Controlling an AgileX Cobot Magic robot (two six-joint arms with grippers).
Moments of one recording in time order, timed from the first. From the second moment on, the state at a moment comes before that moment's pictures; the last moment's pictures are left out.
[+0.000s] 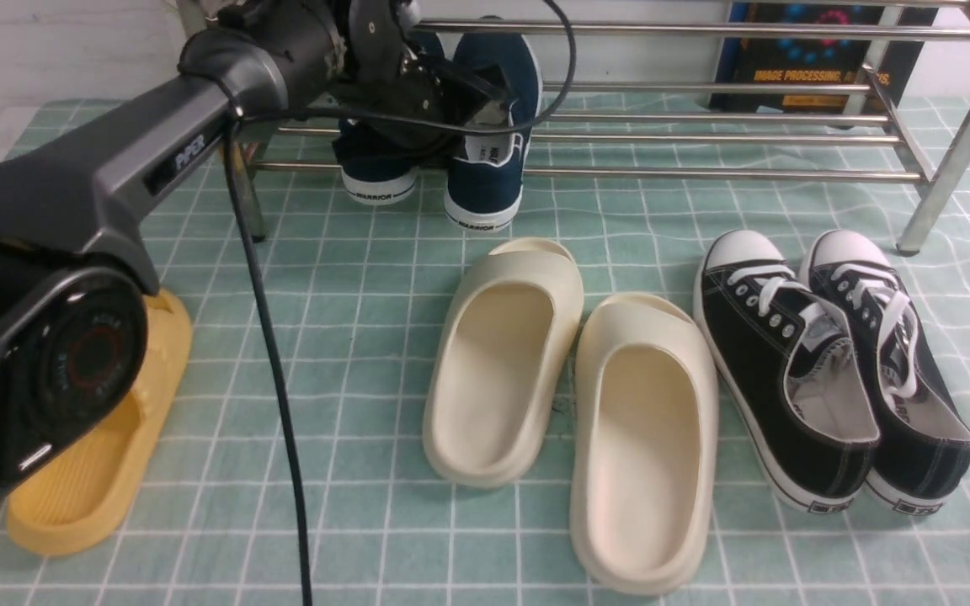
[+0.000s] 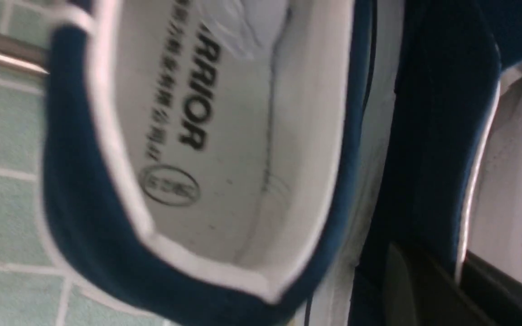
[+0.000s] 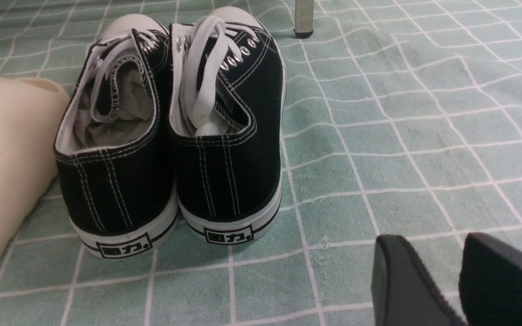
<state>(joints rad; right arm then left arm) -0.06 -0.01 0.02 -0.11 0.38 0.22 -0.33 2.23 -2.08 -0.15 0.70 -0.52</state>
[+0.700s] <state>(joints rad) -0.06 -0.01 0.02 -0.11 0.38 0.23 -0.32 2.23 -2.08 -0.15 0.62 -0.52</state>
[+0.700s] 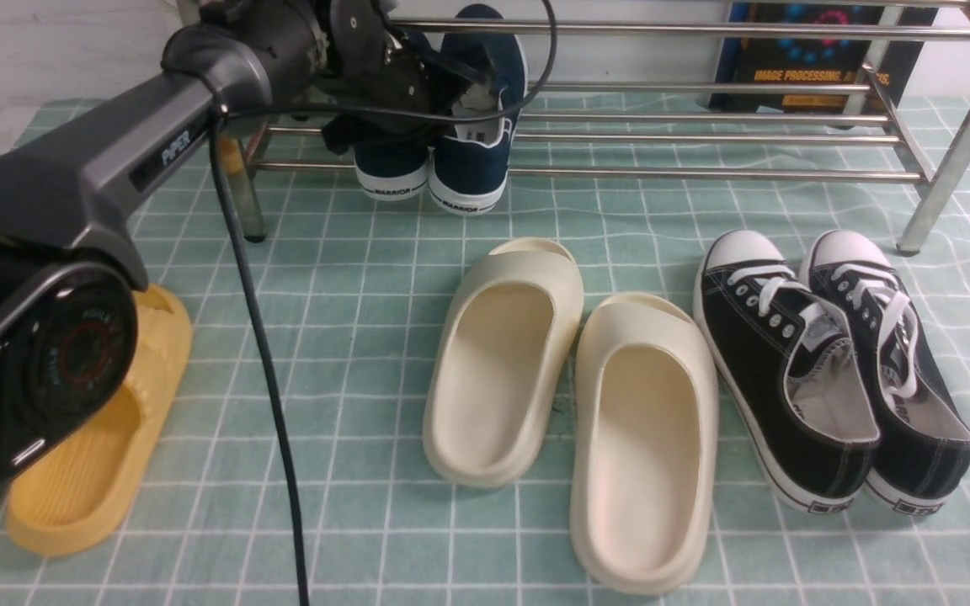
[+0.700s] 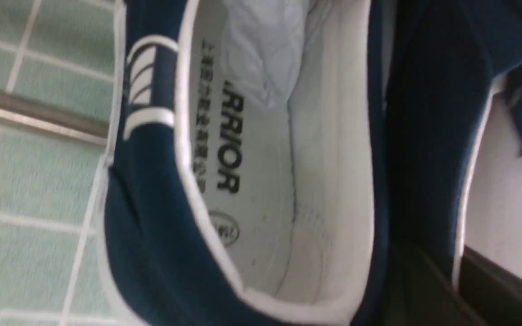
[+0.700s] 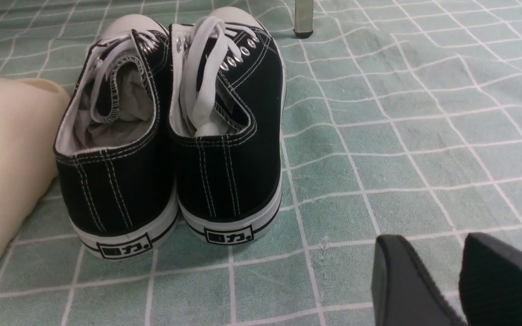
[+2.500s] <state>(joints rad) -0.06 -0.01 0.02 -0.11 0.38 0.23 -0.38 2.30 -2.19 -0.11 0.86 -0.34</state>
